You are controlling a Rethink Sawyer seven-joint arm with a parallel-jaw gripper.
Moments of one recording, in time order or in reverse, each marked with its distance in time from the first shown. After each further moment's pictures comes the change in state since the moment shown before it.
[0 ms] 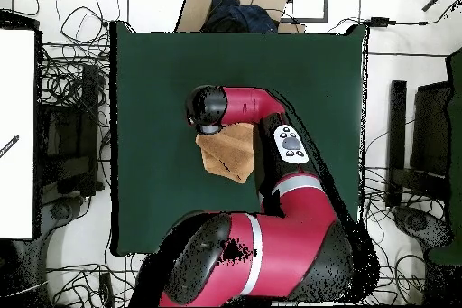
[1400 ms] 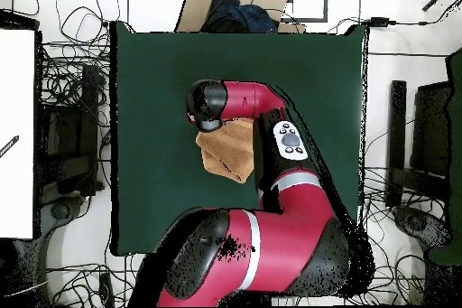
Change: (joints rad) arm 0.005 0.023 0.005 -0.058 0.000 0.081 0.000
